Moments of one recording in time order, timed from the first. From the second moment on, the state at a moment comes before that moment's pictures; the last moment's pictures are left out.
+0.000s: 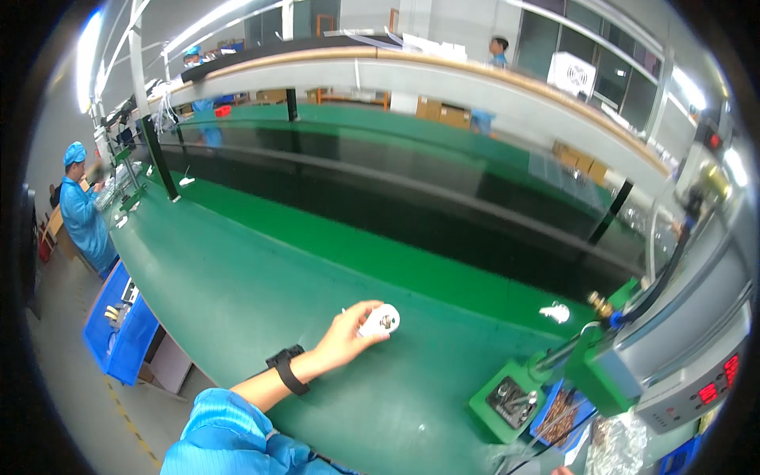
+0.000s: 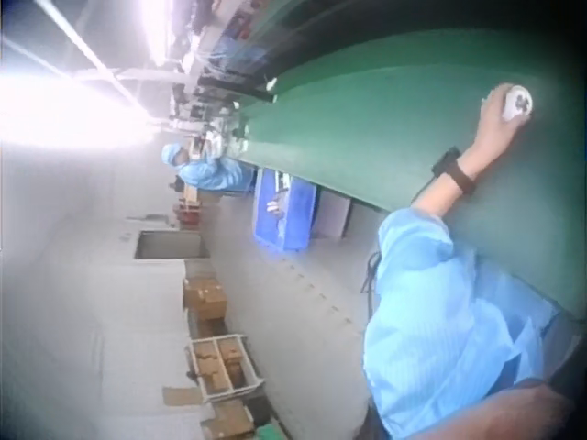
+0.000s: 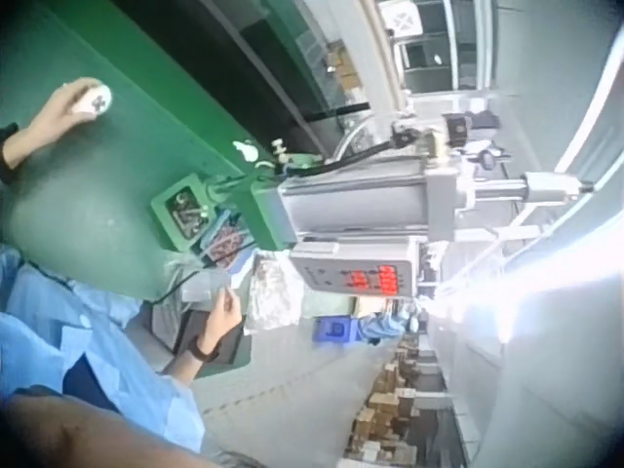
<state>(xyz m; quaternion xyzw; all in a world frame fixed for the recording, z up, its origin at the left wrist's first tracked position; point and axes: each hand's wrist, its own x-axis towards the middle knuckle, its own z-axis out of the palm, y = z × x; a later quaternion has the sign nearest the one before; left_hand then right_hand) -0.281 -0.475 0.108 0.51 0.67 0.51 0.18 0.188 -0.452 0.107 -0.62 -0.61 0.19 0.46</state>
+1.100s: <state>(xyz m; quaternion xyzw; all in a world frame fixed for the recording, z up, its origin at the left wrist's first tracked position) -0.099 -0.373 0.174 0.75 0.52 0.33 0.24 0.203 -0.555 0.079 -0.72 -0.40 0.13 0.56</state>
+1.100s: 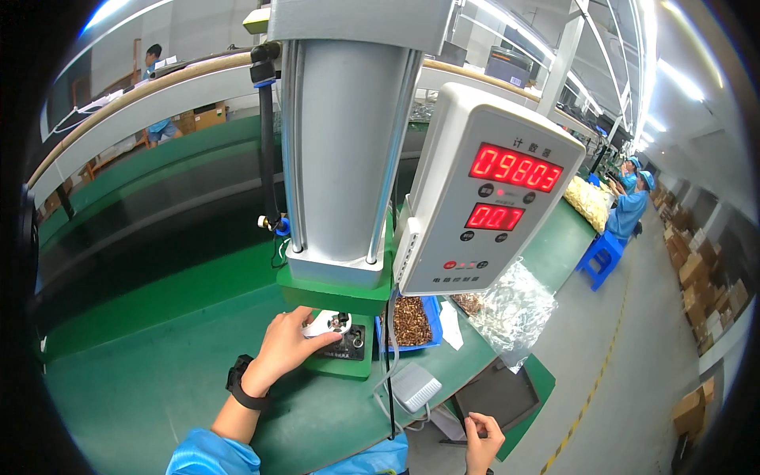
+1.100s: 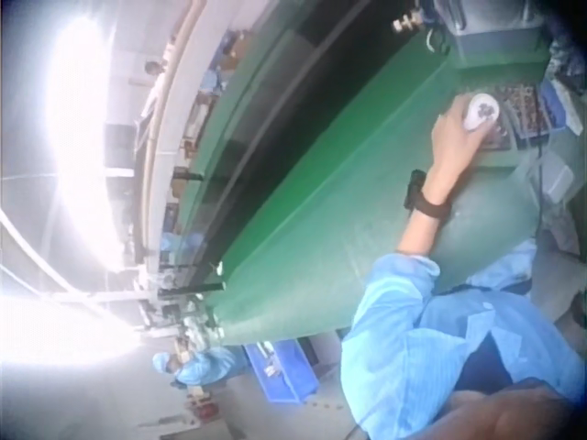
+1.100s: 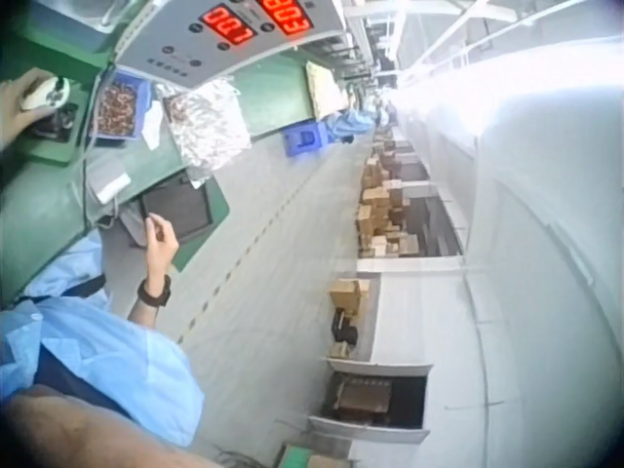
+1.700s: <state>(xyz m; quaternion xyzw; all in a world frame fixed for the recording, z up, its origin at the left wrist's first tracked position) -0.105 -0.352 0.156 0.71 0.49 0.35 0.35 0.179 -0.526 0.100 -0.69 -0.52 0.06 0.51</state>
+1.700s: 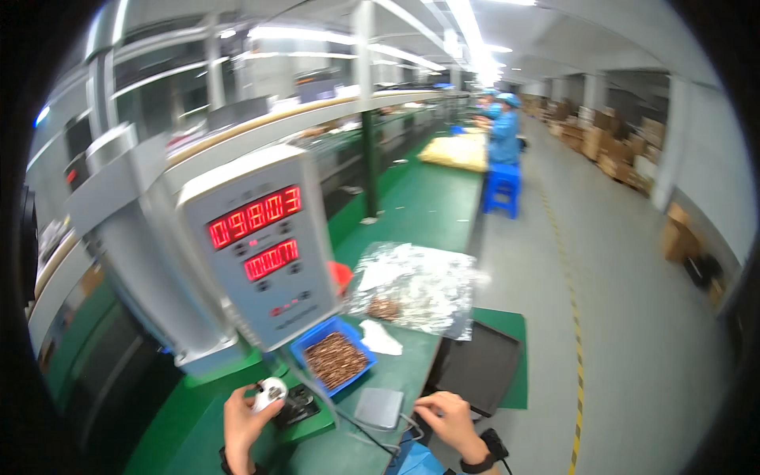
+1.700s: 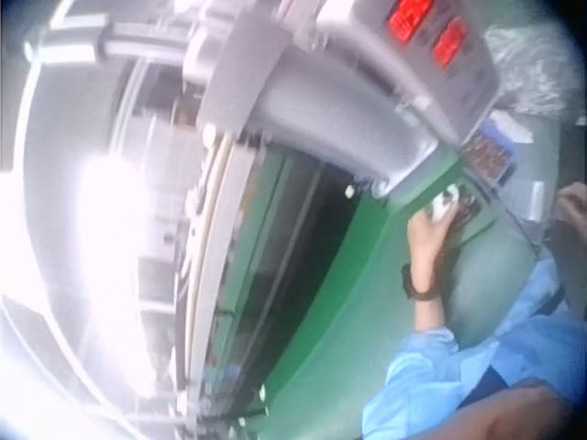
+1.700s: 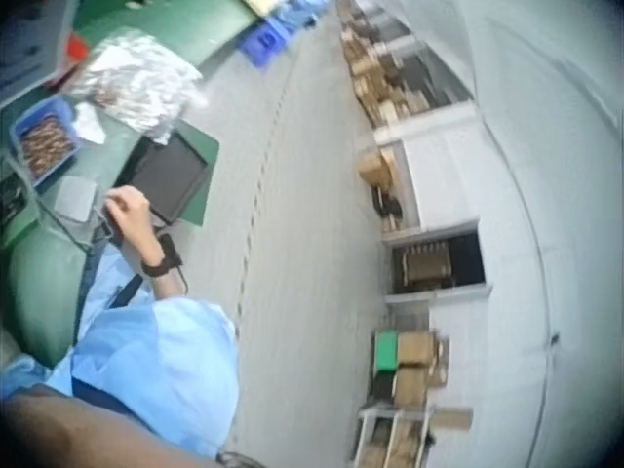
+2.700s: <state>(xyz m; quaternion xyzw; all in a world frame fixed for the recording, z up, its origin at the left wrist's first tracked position) -0.106 -0.344 0.159 0.78 0.44 0.31 0.32 0.161 -0.485 0.124 -0.59 -0.59 0.02 0.55</state>
